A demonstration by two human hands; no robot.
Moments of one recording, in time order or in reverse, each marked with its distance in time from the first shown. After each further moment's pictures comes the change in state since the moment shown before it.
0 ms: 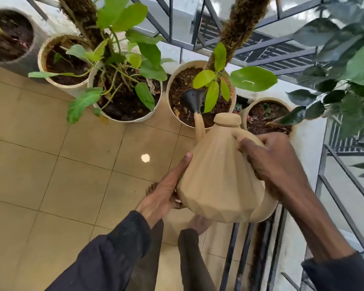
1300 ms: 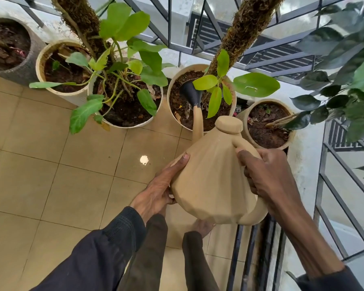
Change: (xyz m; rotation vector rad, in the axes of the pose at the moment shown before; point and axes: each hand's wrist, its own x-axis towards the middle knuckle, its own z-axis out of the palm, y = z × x) left_hand 0.004 0.030 -0.030 0.049 -0.021 0.075; right_hand -0.017 -0.003 0.027 0.202 0.039 0.104
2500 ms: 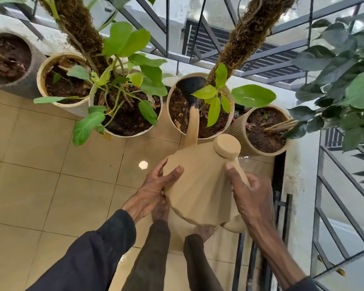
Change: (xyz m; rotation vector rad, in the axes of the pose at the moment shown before) left_hand 0.012 0.013 -0.036 -0.062 -0.155 0.197; right_hand -0.019 0.029 0.037 0.092 0.171 -0.090
